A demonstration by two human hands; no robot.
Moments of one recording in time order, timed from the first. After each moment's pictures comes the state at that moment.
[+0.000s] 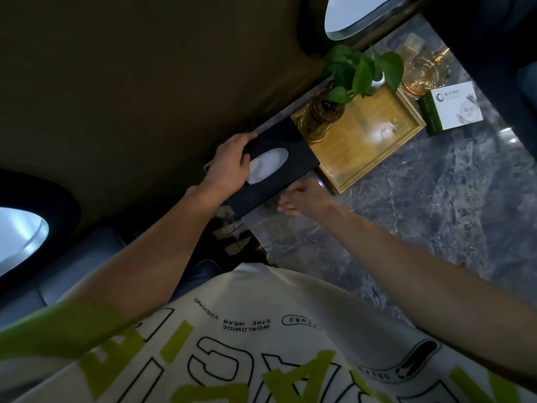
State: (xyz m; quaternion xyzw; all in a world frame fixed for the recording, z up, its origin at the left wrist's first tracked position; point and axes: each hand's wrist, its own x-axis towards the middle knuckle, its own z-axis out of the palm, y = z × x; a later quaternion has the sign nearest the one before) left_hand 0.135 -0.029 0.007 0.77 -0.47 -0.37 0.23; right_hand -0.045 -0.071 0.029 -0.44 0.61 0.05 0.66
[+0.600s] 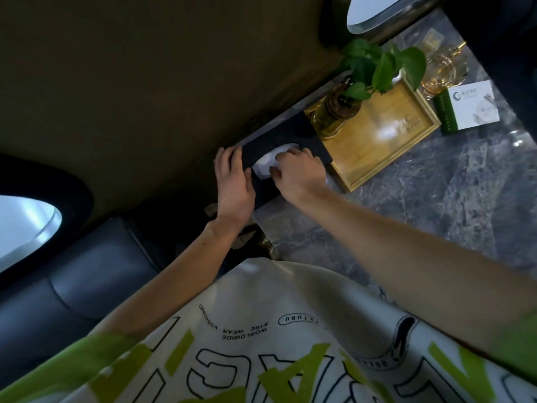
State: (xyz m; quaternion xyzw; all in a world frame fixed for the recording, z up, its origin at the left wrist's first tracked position) left_hand 0.105 0.024 -0.021 0.84 -0.40 -0.25 0.28; right_hand 0.009 -0.074 0.021 -0.87 0.46 0.13 0.16
